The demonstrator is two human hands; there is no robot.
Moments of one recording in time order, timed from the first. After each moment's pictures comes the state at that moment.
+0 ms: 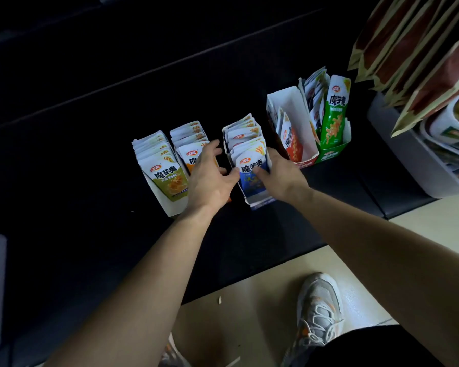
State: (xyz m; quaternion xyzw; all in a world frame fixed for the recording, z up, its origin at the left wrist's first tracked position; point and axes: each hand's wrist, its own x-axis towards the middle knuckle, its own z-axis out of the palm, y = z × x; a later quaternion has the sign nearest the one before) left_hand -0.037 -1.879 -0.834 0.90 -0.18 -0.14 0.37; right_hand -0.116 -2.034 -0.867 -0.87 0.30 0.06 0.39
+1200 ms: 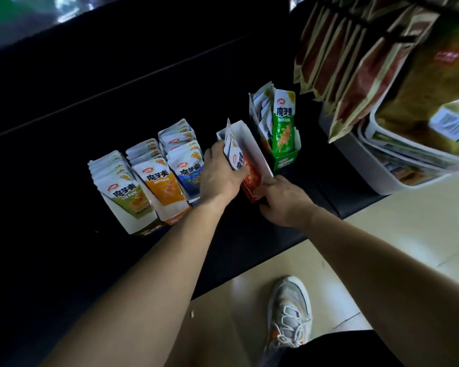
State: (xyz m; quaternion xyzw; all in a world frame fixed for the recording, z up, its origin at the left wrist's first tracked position) left_hand -0.074 -1.984 -0.840 0.90 -0.21 -0.14 0.35; right_hand -0.200 -2.088 -0.860 -0.95 0.17 0.15 0.20
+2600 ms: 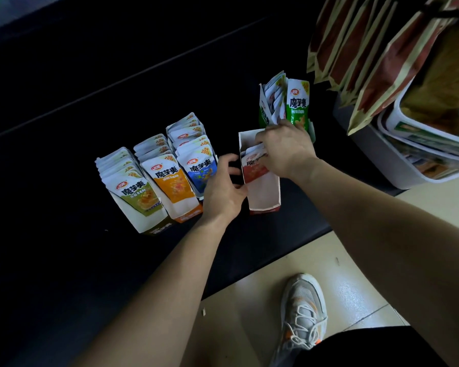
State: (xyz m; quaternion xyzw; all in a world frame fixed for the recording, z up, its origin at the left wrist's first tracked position) left_hand -0.084 -1.947 -0.856 0.85 -0.22 -0.23 0.42; right_hand -0.128 -2.107 -0.816 -0.98 0.20 0.01 0.05
